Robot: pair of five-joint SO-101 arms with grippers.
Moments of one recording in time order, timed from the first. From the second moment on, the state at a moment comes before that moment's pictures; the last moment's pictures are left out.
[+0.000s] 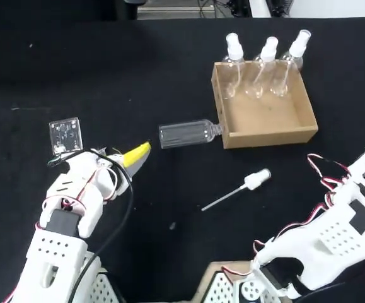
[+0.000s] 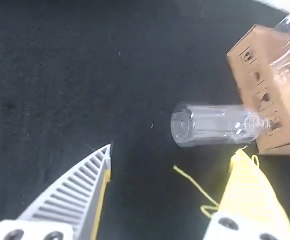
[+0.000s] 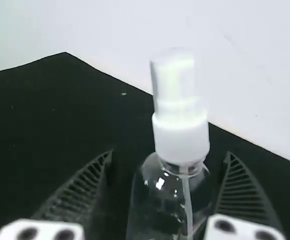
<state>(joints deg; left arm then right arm) 6.4 -72.2 78.5 33.8 20.0 52.3 23.9 32.4 -37.0 7.0</state>
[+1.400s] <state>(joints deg) 6.4 -72.2 78.5 33.8 20.0 43.6 -12.4 54.0 -33.2 9.2</state>
